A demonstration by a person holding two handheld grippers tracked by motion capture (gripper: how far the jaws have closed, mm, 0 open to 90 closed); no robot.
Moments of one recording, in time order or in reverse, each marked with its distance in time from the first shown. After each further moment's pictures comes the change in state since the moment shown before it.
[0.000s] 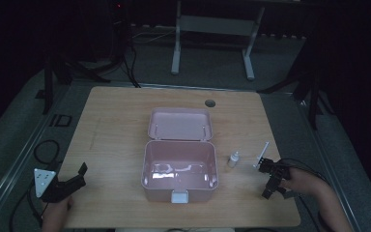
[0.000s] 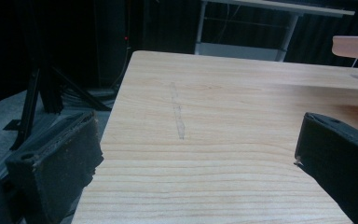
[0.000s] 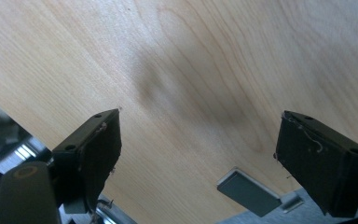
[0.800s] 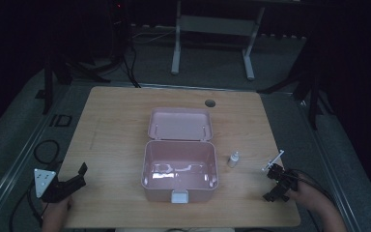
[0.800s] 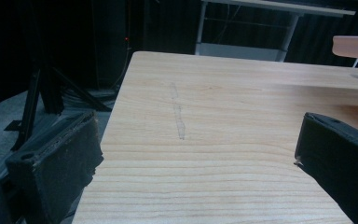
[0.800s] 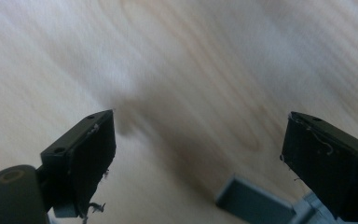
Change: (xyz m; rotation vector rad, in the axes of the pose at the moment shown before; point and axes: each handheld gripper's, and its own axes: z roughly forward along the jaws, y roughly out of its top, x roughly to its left) left arm 0.000 0.000 0.000 -0.001 0.002 0.002; right arm 0.002 -0.036 0.019 -0.210 -0.078 0.102
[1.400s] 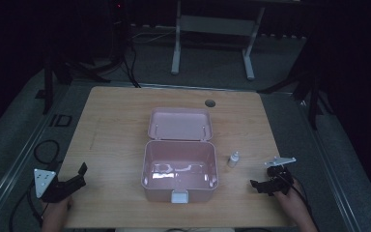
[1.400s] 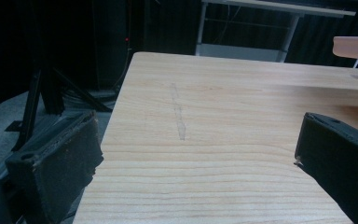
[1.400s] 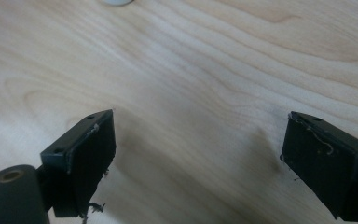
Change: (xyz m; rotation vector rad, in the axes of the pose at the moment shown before) left arm 0.000 0.000 0.000 -0.004 0.000 0.001; right arm 0.005 -0.006 0.024 -0.502 -0.089 0.217
